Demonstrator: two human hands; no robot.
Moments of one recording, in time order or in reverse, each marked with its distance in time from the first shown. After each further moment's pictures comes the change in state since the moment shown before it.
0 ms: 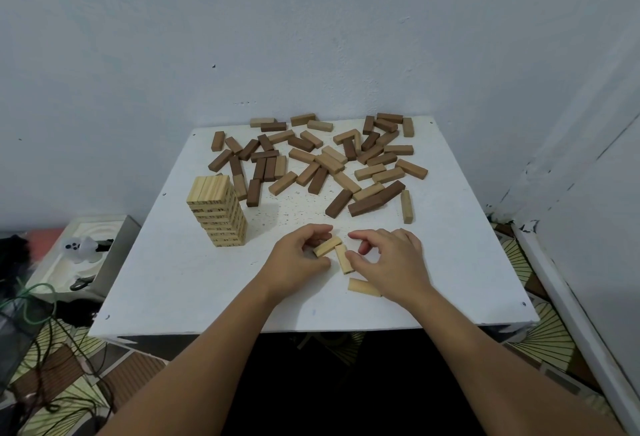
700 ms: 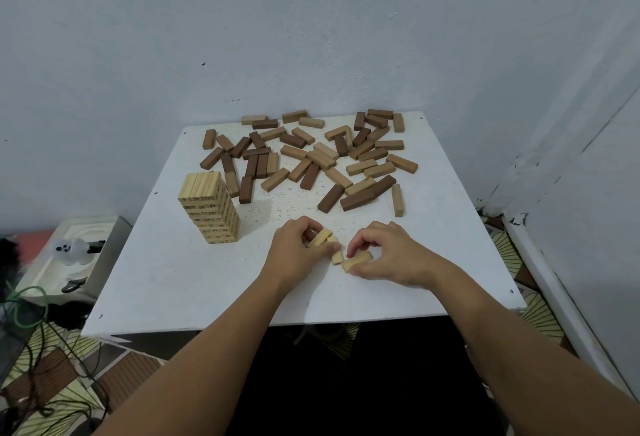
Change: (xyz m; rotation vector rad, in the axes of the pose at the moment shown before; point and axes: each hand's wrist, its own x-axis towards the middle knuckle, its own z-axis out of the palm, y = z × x) left_hand 0.009 0.008 0.018 0.095 0.168 -0.022; right_hand 0.008 0.009 -0.043 0.203 -0.473 -0.027
